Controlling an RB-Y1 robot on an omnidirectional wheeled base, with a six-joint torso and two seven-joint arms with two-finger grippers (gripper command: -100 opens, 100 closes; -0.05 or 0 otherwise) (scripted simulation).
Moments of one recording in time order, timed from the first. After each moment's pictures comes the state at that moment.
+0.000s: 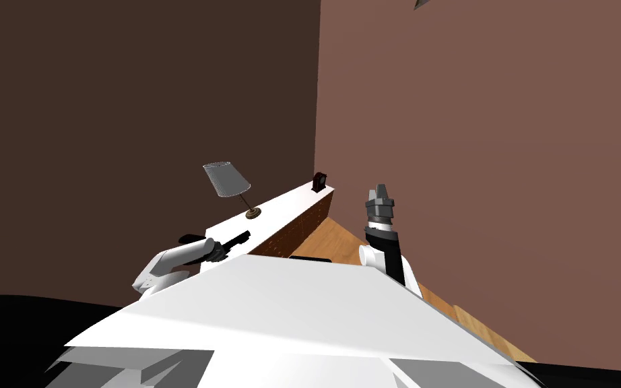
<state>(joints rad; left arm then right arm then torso) 0.32 0.42 0.58 -1.63 0.32 1.19 0.43 0.46 0.00 -0.02 -2.29 0.12 -0.38 0.03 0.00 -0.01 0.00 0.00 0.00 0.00</state>
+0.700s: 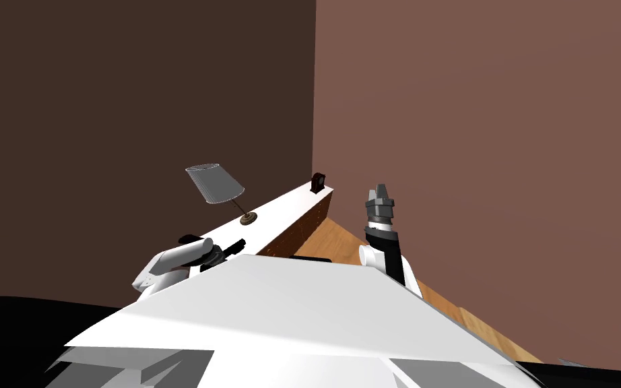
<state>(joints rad) 0.30 0.44 0.59 -1.55 0.36 1.26 0.43 0.46 0.00 -0.02 -2.29 0.12 -0.38 0.03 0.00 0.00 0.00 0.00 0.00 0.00</state>
